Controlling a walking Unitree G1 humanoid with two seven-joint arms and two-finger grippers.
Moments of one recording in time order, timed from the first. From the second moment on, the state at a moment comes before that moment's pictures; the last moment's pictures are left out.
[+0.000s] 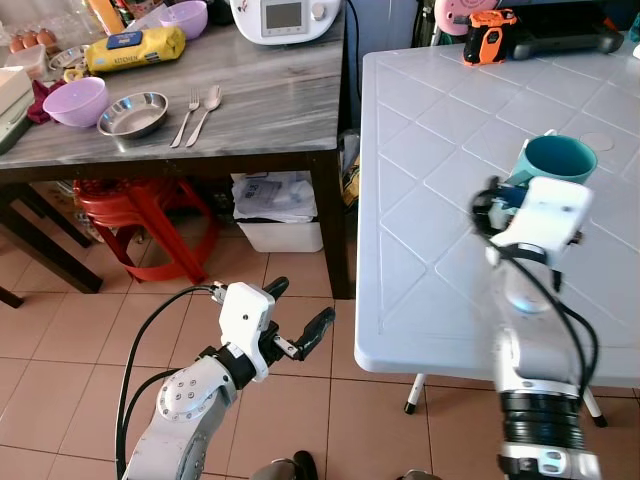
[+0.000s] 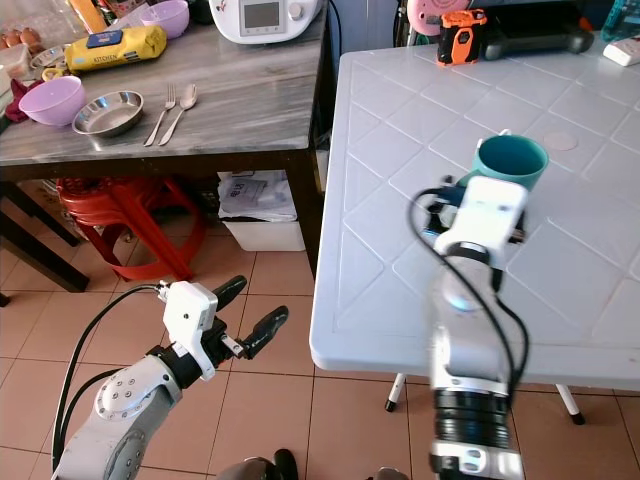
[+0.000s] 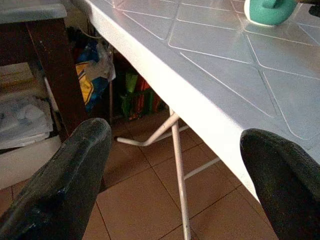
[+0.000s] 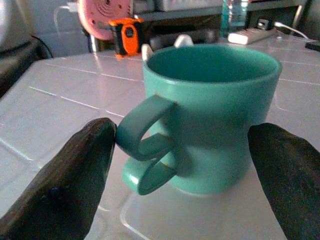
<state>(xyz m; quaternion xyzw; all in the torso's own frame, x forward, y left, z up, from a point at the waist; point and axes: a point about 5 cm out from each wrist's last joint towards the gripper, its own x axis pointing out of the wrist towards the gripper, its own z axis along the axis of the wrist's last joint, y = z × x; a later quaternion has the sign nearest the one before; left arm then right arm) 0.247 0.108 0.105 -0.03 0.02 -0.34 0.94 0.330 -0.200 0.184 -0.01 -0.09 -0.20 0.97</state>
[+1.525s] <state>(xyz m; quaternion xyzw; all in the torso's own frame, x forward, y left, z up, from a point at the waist) 0.249 0.107 0.106 -0.03 0.02 -0.33 0.94 0.331 -0.207 0.184 -0.04 -0.10 -0.20 0.97</state>
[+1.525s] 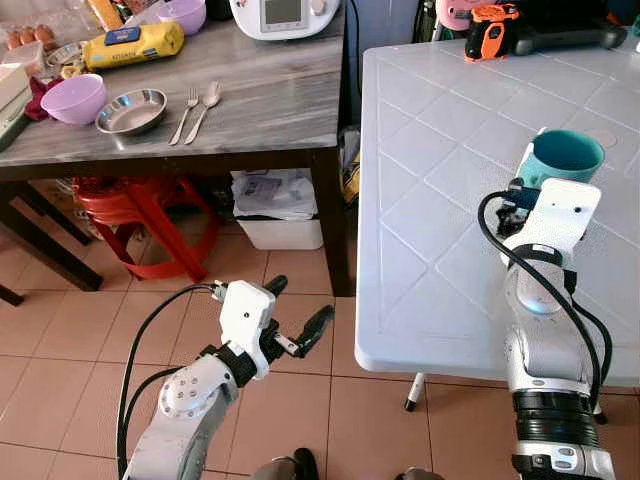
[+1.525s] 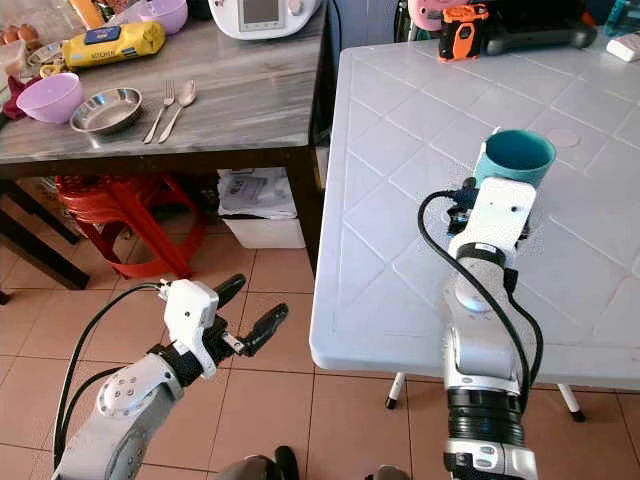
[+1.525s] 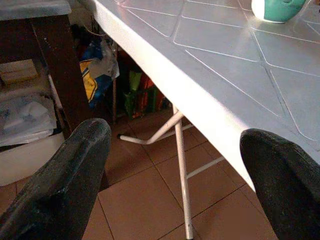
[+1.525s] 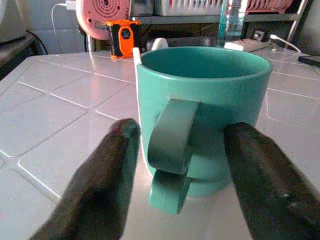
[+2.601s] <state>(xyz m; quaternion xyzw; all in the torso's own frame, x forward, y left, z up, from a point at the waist) 0.248 0.091 0.123 -0.13 -0.02 -0.38 0.91 0.331 -0.208 0.184 -0.04 -0.10 -0.20 0.97</state>
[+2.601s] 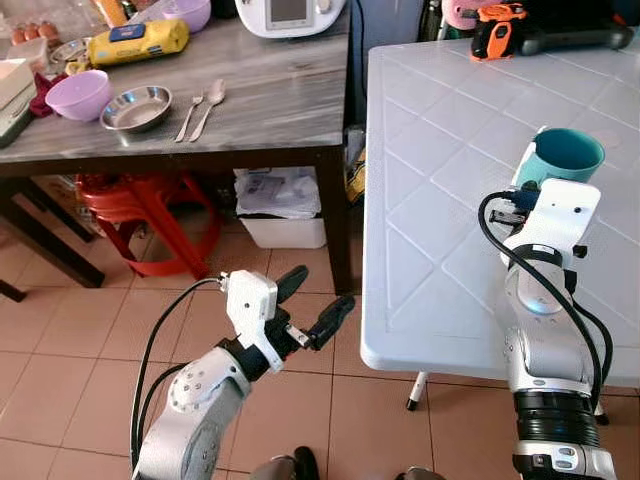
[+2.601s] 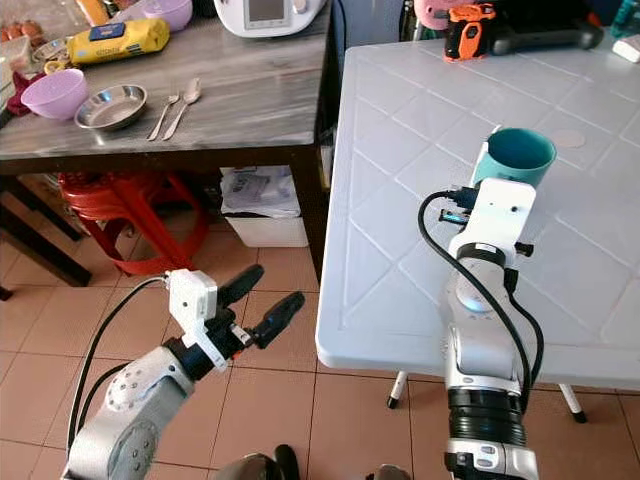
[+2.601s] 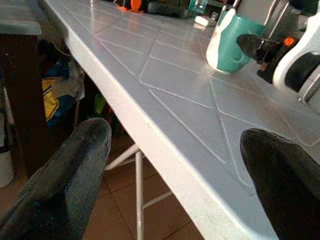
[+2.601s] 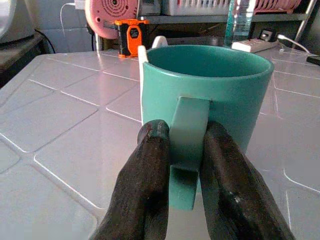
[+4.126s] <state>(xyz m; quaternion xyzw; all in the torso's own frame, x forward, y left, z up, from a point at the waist) 0.296 0.127 0.112 -0.01 -0.02 -0.11 0.99 0.279 -0.170 0.163 -0.04 -0.08 -0.05 0.99</state>
